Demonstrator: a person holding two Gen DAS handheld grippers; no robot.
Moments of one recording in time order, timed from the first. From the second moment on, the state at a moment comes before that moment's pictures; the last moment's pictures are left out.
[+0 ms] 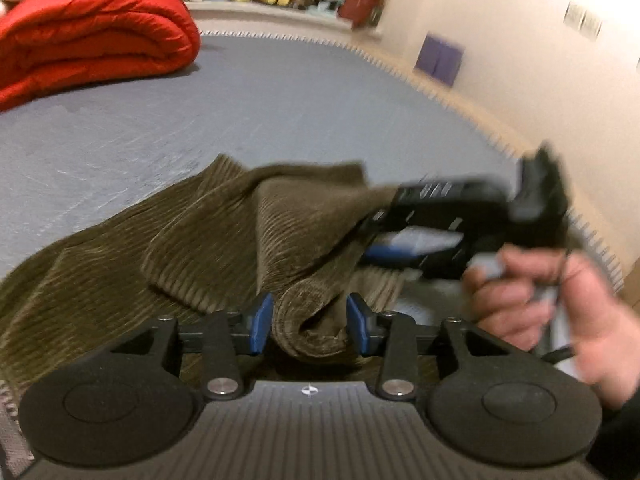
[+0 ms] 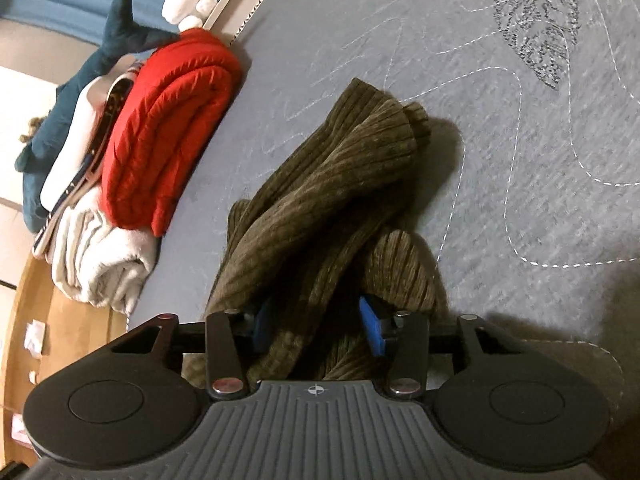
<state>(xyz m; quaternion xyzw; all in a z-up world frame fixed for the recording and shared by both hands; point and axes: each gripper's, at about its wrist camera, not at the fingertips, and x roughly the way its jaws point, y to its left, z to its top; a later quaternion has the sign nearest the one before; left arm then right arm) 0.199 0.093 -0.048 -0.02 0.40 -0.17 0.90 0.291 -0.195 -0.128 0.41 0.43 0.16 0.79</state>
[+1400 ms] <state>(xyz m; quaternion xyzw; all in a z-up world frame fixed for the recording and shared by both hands) 0.210 0.128 0.005 -0.08 0.26 -0.29 0.92 0.250 -0.323 0.005 0.41 0.22 0.12 0.88</state>
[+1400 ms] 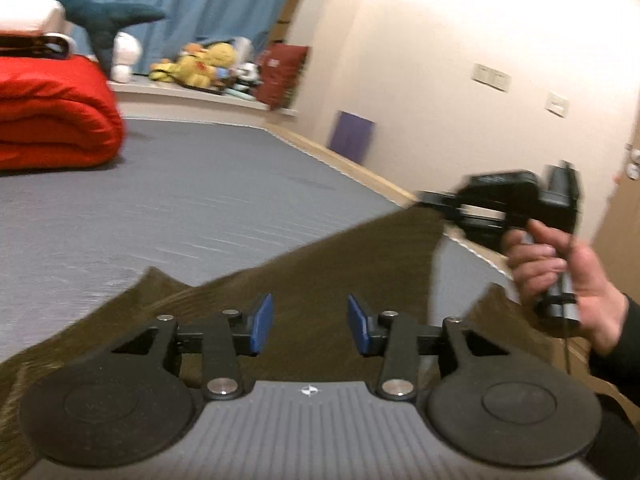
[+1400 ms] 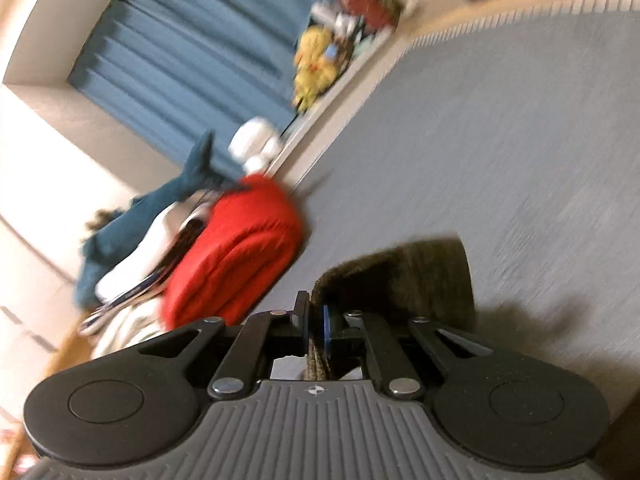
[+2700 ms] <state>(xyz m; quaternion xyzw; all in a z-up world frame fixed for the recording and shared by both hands) 0.220 0.073 -0.049 0.12 0.39 -0.28 0.87 0.319 -0.492 0.066 0.32 0.07 -0.13 0.93</state>
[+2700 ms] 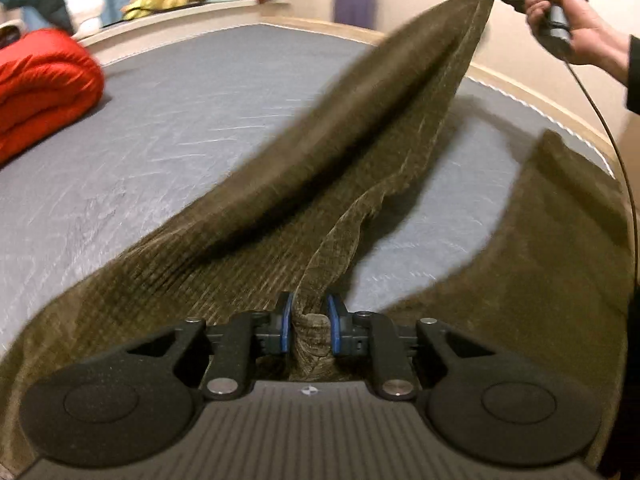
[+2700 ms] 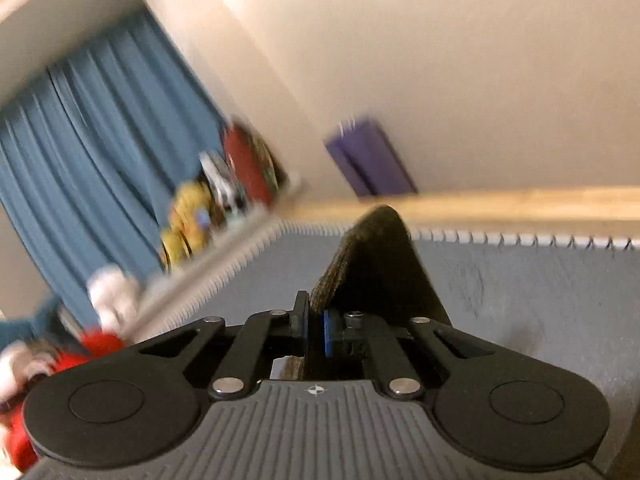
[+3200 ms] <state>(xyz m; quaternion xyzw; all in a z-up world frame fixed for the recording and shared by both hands) 0.220 0.091 -0.047 0.13 0.44 -0.34 0.82 0.292 -0.560 -0.087 0.34 0.26 -0.29 0.86</state>
